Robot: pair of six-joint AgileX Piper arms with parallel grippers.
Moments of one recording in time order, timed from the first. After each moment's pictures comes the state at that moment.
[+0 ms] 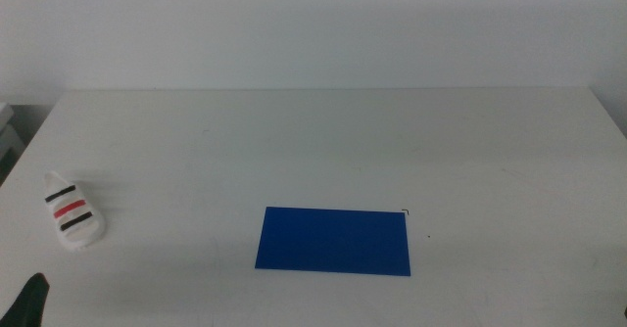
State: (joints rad) left arm -0.03 -0.01 0.03 -0.01 0.12 0.07; right arm 0.05 -0.01 0.03 -0.01 0.24 -0.06
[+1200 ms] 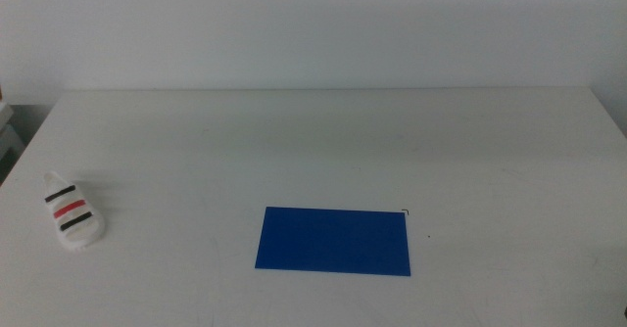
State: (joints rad) left arm -0.03 0.81 -1.01 0.04 0.79 -0.03; right arm 0.05 -0.01 0.03 -0.01 0.24 -0.06
